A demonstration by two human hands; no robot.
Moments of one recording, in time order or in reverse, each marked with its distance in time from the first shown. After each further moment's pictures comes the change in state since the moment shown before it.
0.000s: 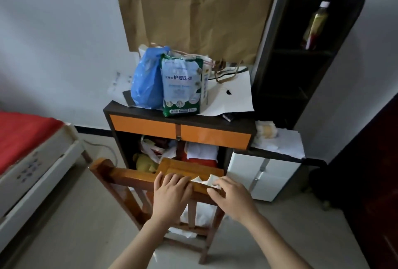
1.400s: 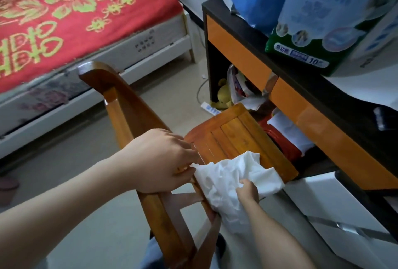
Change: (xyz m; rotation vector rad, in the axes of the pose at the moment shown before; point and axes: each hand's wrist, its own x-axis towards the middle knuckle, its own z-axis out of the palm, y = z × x) left_hand 0.086 0.001 0.017 0.034 -0.645 -0.294; right_hand 0.187 0.197 0.252 -0.046 -0.680 0.358
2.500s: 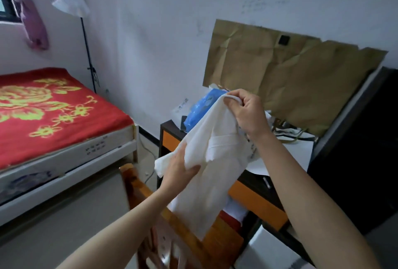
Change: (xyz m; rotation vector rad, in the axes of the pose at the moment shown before) left_hand -0.002 -0.012 -0.066 -0.812 0.743 -0.177; right_hand -0.374 -0.233 -0.327 0.574 0.709 -1.199
